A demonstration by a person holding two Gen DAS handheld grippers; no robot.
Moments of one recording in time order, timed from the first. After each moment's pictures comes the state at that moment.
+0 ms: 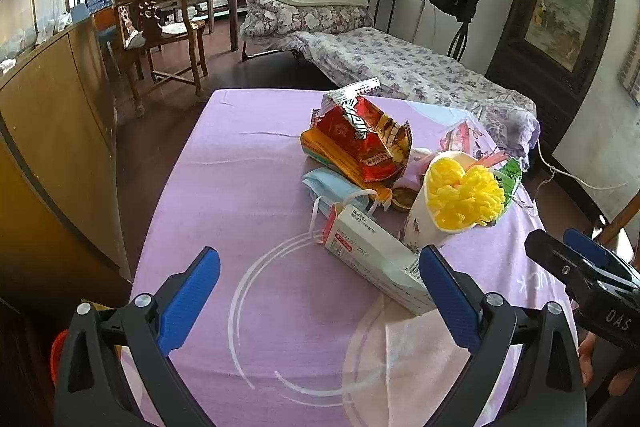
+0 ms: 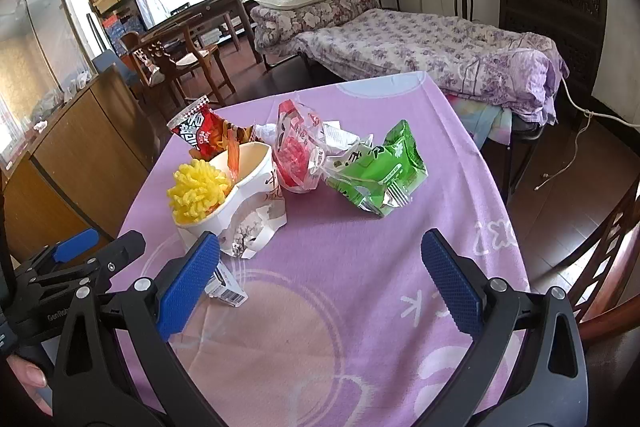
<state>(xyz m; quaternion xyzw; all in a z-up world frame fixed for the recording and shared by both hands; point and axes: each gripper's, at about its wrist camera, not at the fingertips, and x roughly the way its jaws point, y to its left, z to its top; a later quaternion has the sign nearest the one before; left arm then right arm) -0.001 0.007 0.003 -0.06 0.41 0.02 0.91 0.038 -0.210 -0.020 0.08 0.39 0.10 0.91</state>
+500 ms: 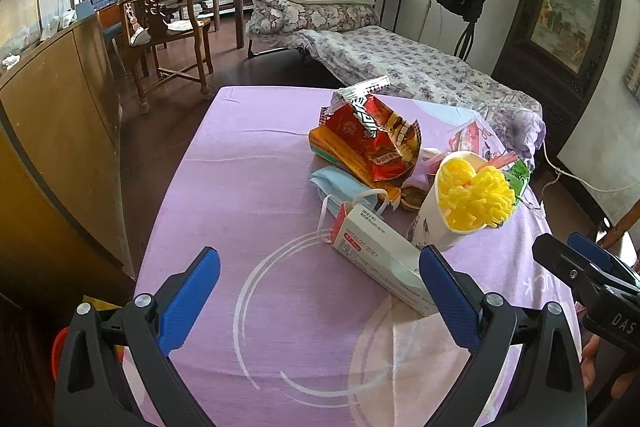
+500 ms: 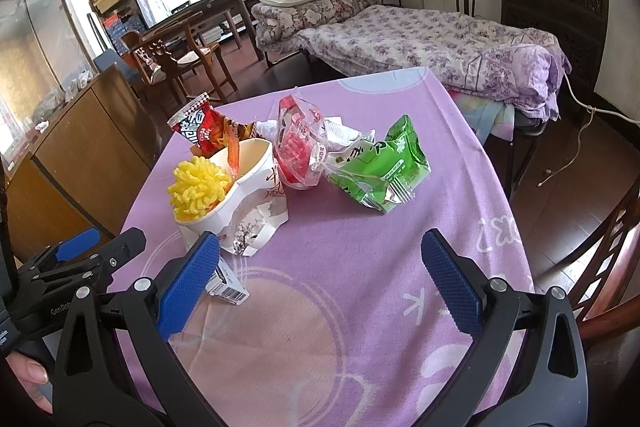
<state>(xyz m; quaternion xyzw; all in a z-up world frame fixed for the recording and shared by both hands) 0.001 0.010 -0.001 -0.06 0.41 0.03 0.91 0.039 -0.209 -0.027 0.08 0.39 0.11 0.91</state>
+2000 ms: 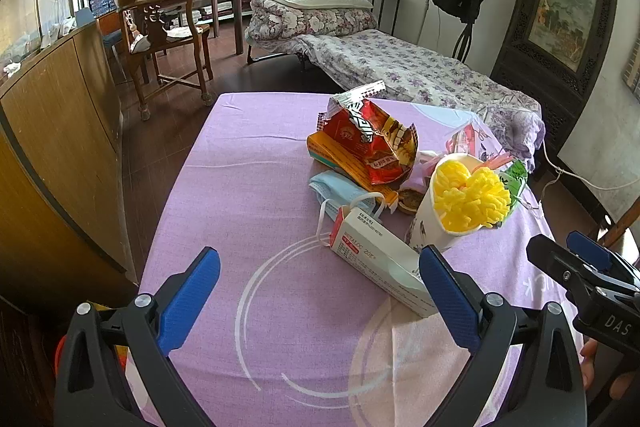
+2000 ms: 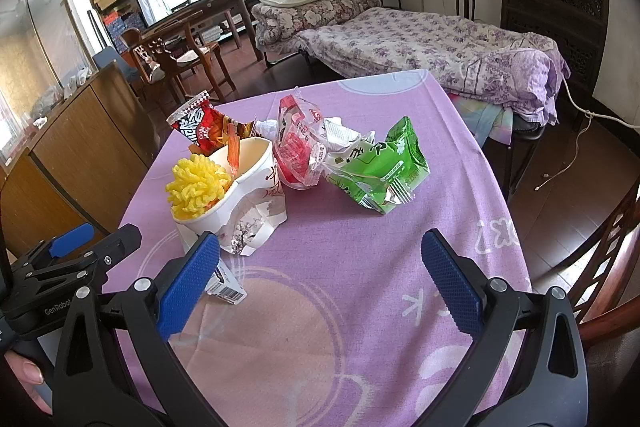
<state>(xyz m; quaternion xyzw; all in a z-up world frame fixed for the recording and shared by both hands) -0.002 0.008 0.001 -0.05 0.40 0.03 0.91 0.041 -0.211 -0.030 0.08 0.39 0.11 0.91</state>
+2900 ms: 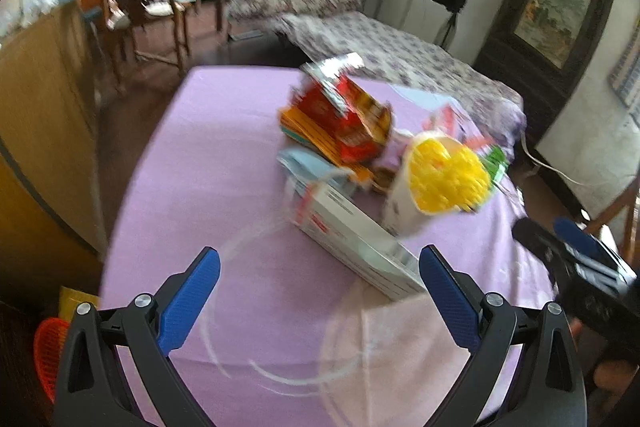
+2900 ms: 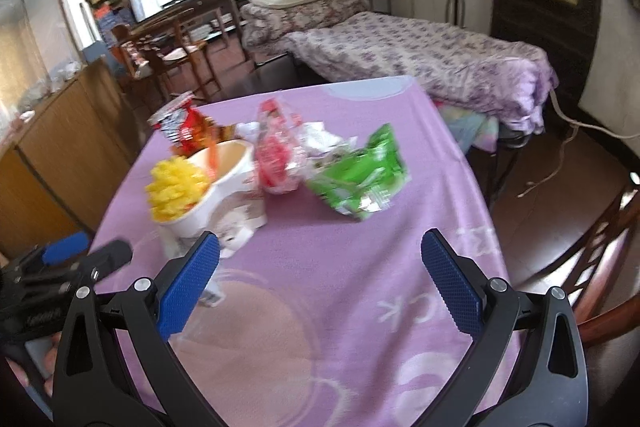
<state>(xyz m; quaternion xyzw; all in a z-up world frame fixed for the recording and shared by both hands) 0.001 -0.001 -0.009 -0.09 0.44 -0.02 0.89 0.044 -0.223 -0.029 0.06 0.39 0.06 0.92</state>
